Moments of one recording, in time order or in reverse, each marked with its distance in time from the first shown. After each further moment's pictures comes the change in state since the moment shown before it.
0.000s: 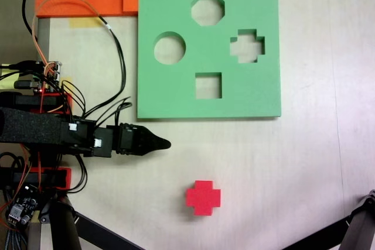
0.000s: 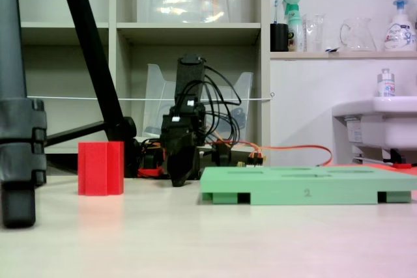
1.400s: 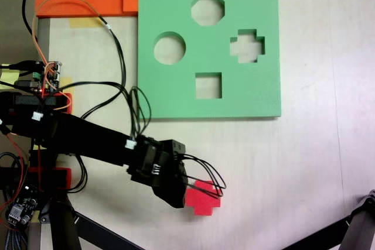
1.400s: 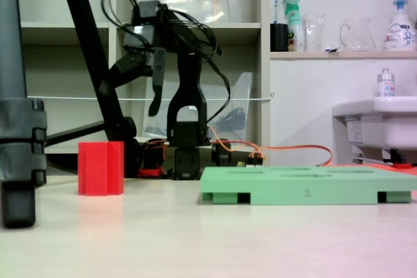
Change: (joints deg) arm 14.8 -39.9 -97.3 91.3 64.2
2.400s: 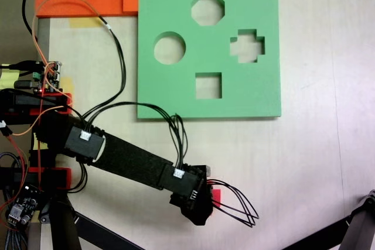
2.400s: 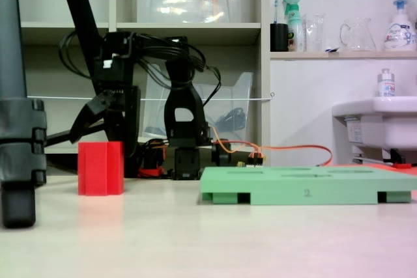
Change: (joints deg) arm 4.2 -20.4 -8.6 -5.0 -1.6
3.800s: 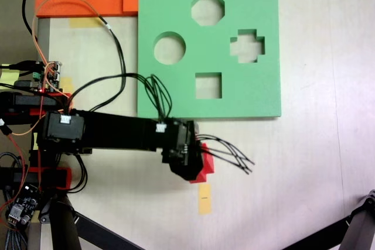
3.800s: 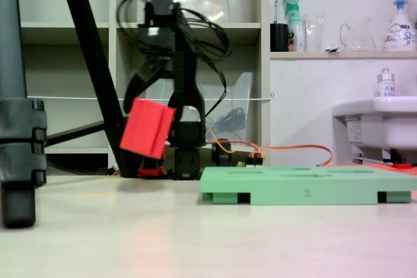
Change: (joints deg) arm -19.7 11.2 -7.9 16.9 16.6
